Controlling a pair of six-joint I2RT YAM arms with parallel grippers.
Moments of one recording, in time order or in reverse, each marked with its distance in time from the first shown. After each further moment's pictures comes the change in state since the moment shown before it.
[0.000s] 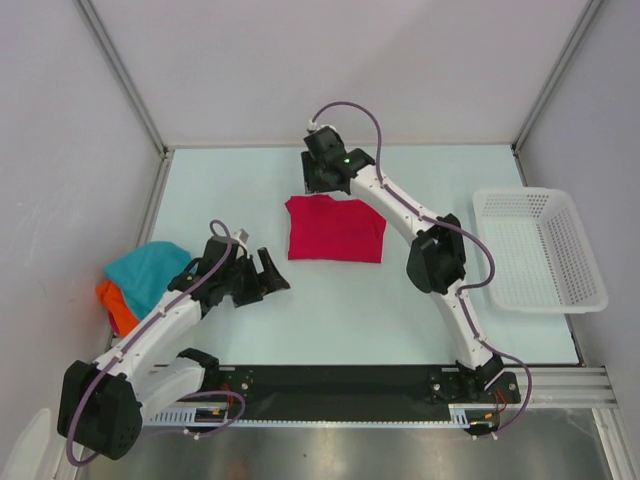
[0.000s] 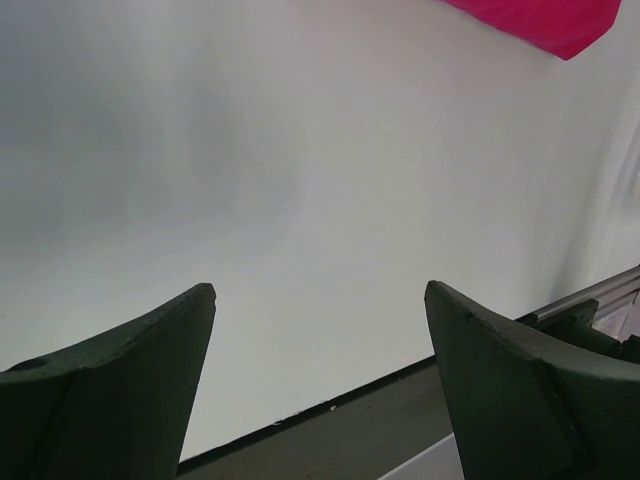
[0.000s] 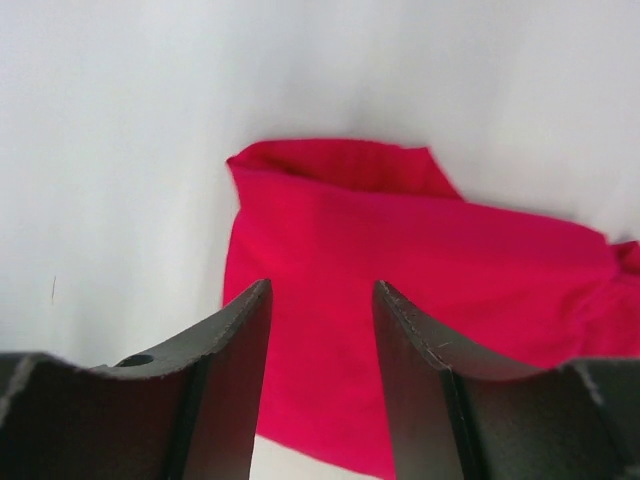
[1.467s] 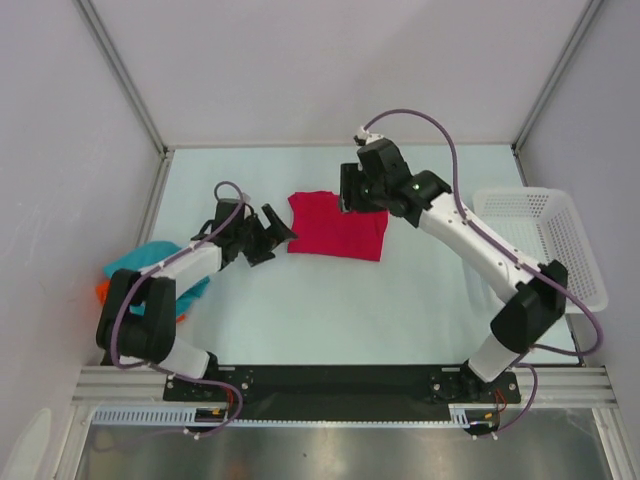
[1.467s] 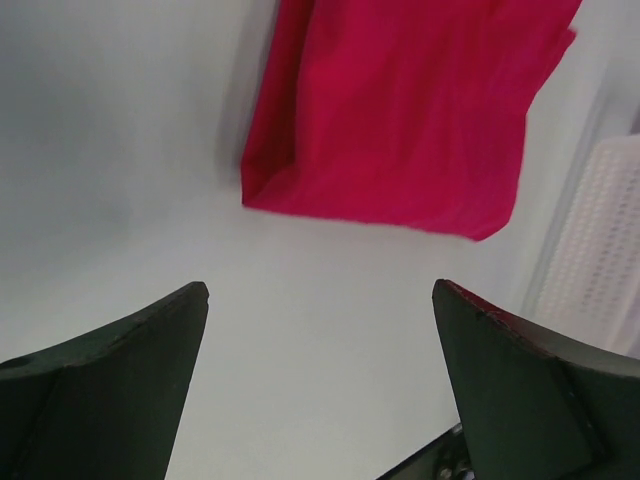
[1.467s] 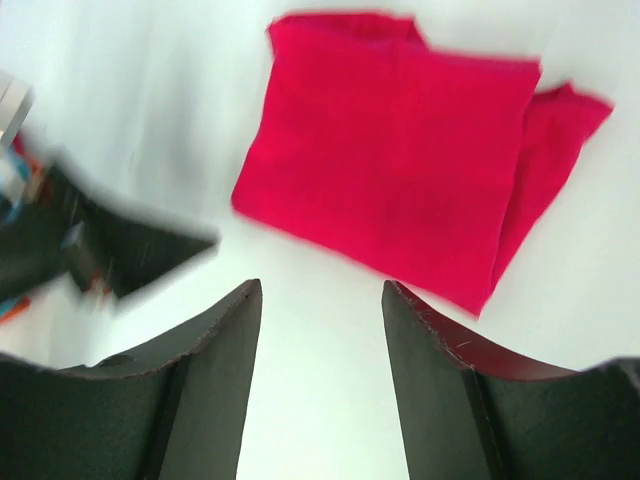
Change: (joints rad) left arm 0.087 0.455 0.217 0.325 0.028 -0.080; right arm 0.001 -0.649 -0.640 0.069 -0.077 0.061
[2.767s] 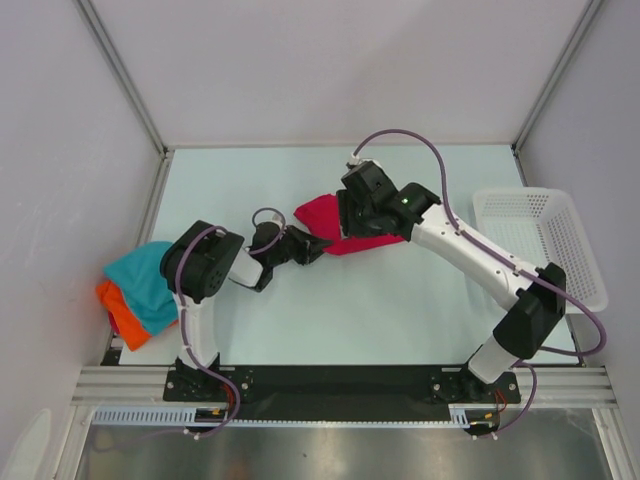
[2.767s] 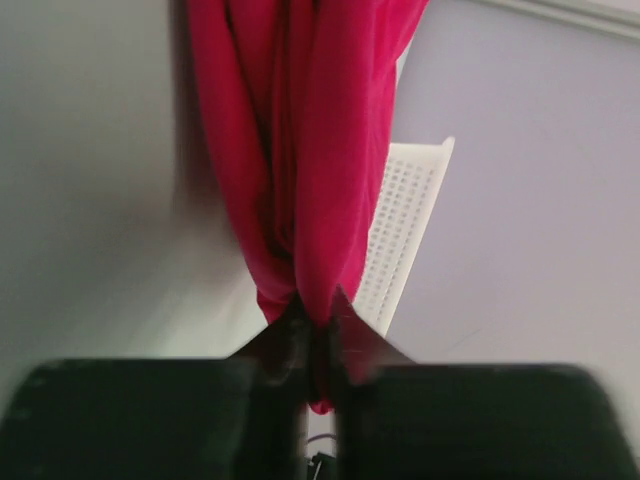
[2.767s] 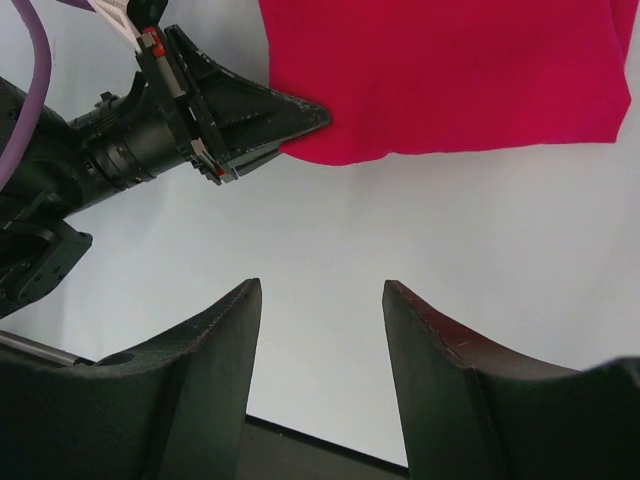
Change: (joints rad) left arm -0.157 0.572 -0.115 1.138 0.156 -0.766; right arm 0.125 -0.080 -0.092 -0.177 0.097 0.089
